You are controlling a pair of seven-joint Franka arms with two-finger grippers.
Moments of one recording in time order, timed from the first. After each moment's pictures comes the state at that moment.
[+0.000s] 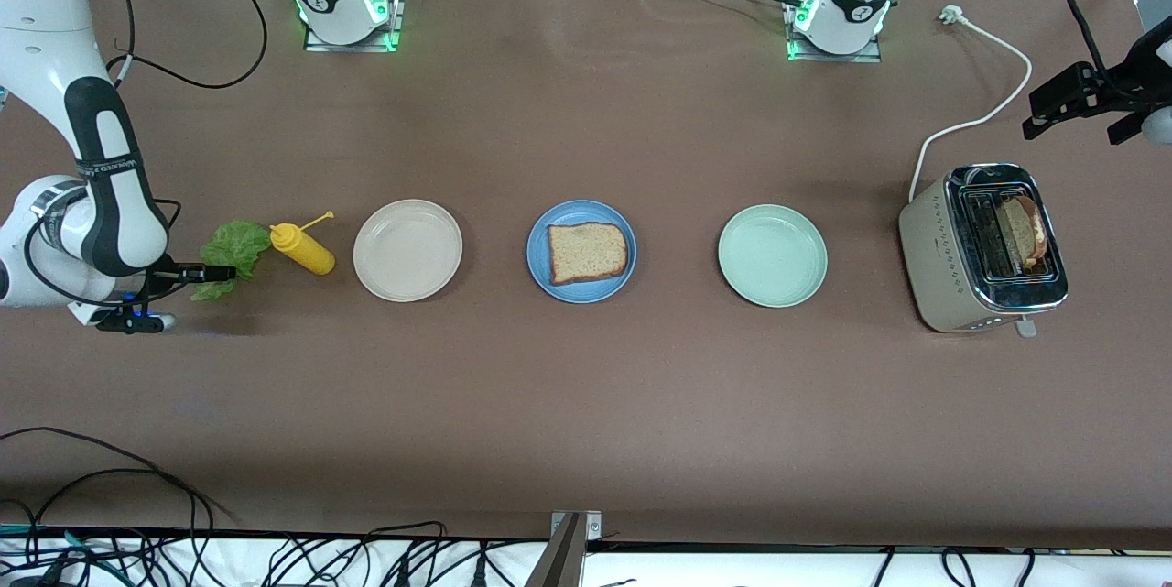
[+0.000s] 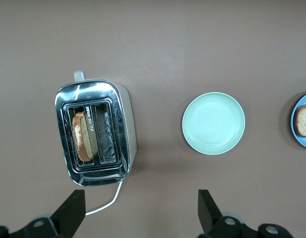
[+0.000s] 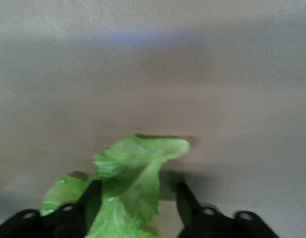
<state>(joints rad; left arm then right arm) 0.03 -0.03 0.00 -1.56 -0.01 1.51 0.07 -0.20 0.74 -0.12 -1.63 0.14 2.04 -0.34</state>
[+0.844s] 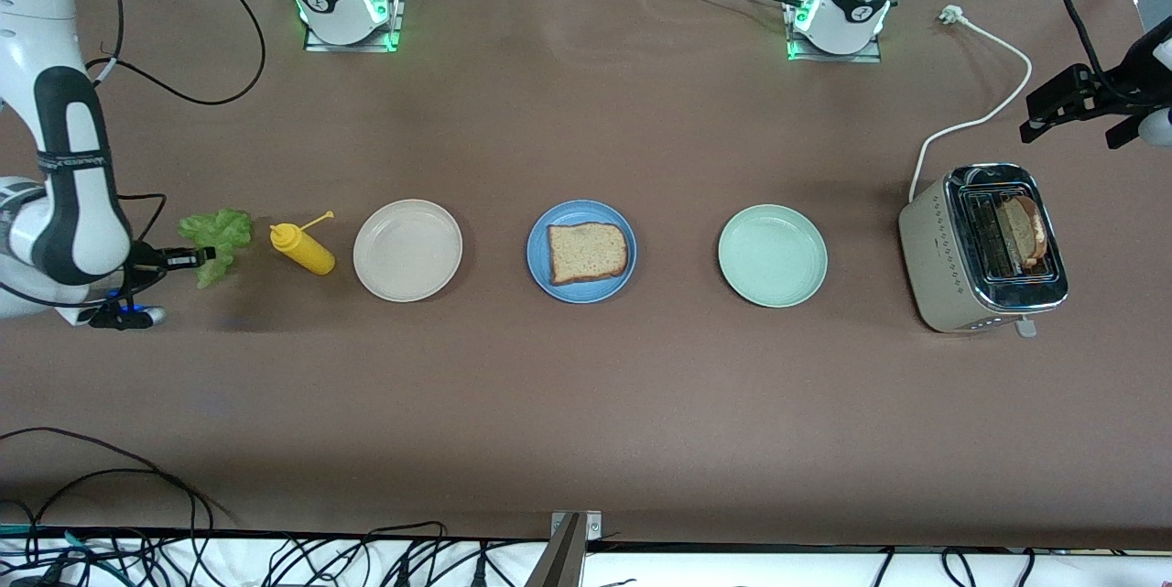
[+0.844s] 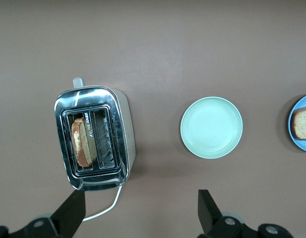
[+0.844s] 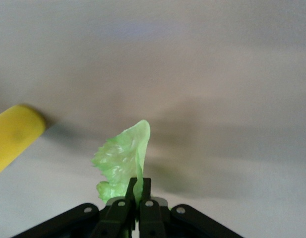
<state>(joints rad) 0.02 -0.02 -0.01 -1.54 -0.01 1.51 0.07 -0.20 0.73 -0.12 -1.46 0.15 1.67 -0.37</state>
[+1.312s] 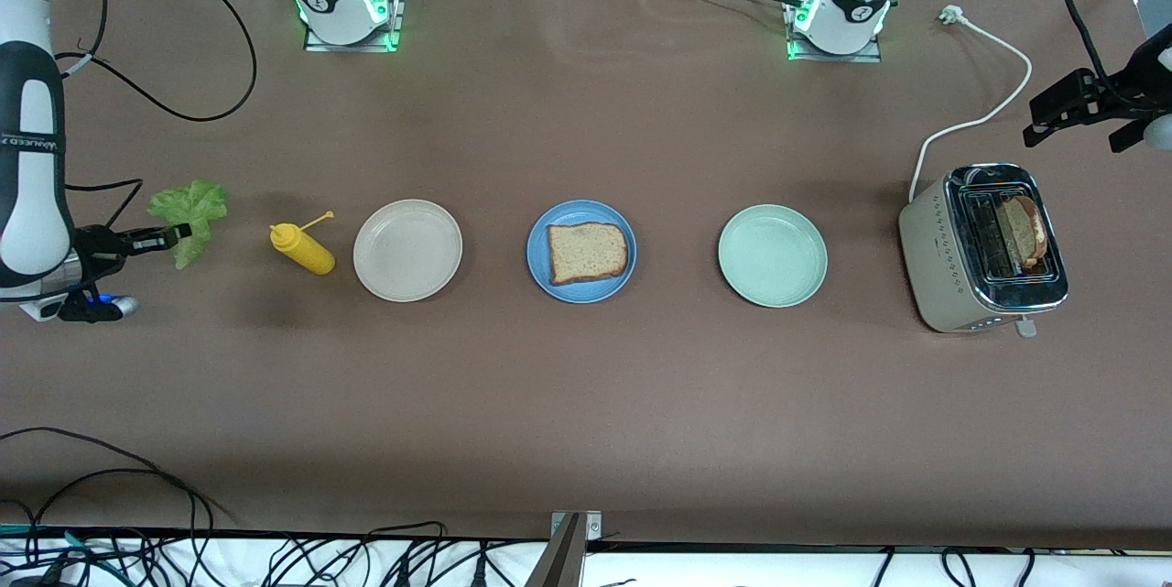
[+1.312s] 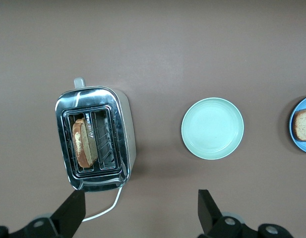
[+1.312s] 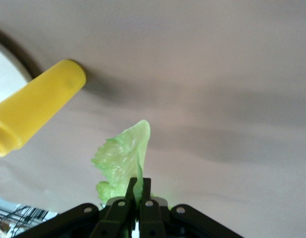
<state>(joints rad) 0.03 -0.01 0.00 -1.53 -0.01 1.51 0.07 -0.20 0.72 -0.12 -1.30 0.15 1.37 -0.37</state>
